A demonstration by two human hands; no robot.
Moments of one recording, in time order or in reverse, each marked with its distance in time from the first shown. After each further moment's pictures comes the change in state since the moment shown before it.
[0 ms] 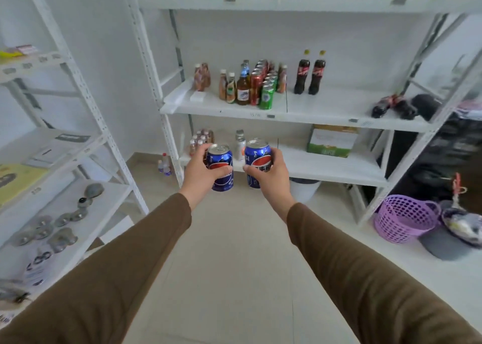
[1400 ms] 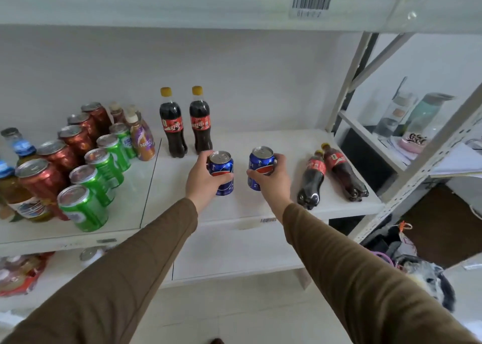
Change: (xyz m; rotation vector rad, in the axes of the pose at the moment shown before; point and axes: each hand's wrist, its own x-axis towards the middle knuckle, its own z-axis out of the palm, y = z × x) left_hand 0.585 0.012 0.581 0.064 -0.248 -0.012; right_hand 0.663 0.220 -0.351 -0.055 0.310 0.189
